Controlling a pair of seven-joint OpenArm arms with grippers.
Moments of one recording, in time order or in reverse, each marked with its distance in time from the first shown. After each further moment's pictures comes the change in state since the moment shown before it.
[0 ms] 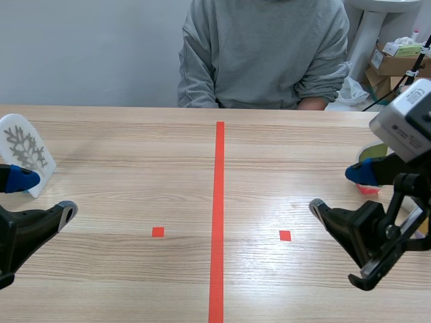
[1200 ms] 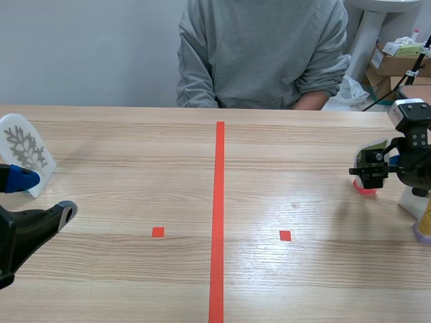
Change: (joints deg) left arm 0.0 0.0 0.0 0.0 0.0 0.0 0.0; right arm 50.8 -6.8 0.0 -67.0 -5.9 -8.0 1.0
